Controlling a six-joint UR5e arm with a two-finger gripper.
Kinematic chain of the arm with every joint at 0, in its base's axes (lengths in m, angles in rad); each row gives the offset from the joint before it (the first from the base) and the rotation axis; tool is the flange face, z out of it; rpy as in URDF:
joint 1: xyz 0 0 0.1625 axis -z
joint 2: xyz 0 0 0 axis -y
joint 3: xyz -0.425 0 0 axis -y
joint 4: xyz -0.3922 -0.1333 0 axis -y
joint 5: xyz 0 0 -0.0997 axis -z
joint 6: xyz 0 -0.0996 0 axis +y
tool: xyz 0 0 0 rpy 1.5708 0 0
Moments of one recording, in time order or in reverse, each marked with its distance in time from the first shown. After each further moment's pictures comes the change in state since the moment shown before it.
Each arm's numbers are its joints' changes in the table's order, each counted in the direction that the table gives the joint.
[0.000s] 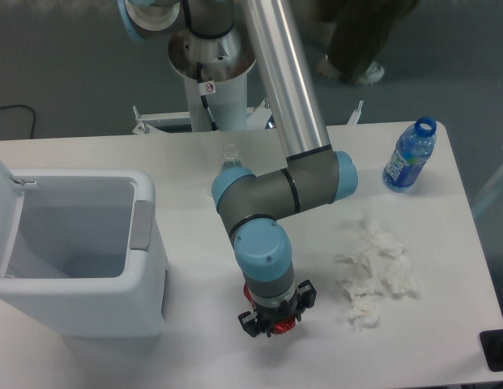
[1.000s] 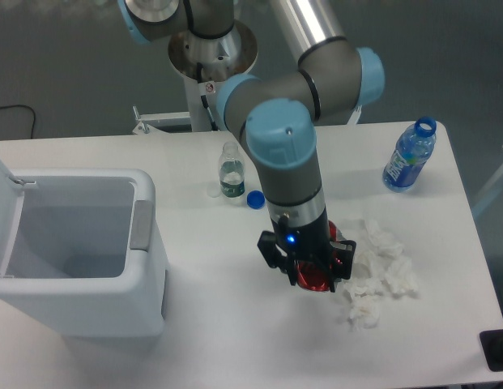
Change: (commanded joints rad) arm -0.048 0.252 -0.028 -0.069 -0.028 -0.976
